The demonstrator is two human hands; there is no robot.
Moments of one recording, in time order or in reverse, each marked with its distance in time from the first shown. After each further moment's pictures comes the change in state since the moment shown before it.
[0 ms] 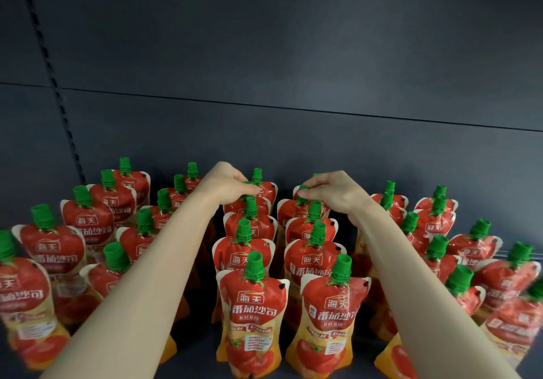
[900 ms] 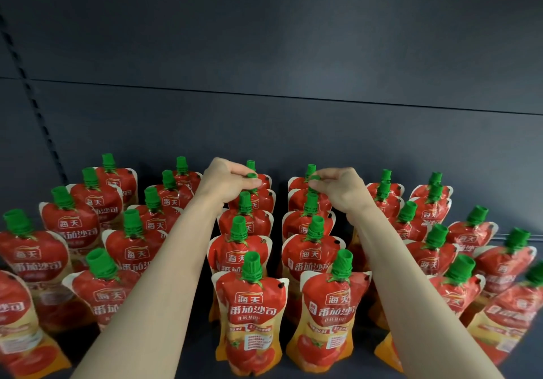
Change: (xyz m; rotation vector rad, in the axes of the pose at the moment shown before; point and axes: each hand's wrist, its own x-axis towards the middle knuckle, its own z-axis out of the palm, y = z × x) left_hand 0.010 -0.005 0.019 -0.226 0.047 -0.003; right_hand 0.005 0.023 0.005 0.014 0.260 0.040
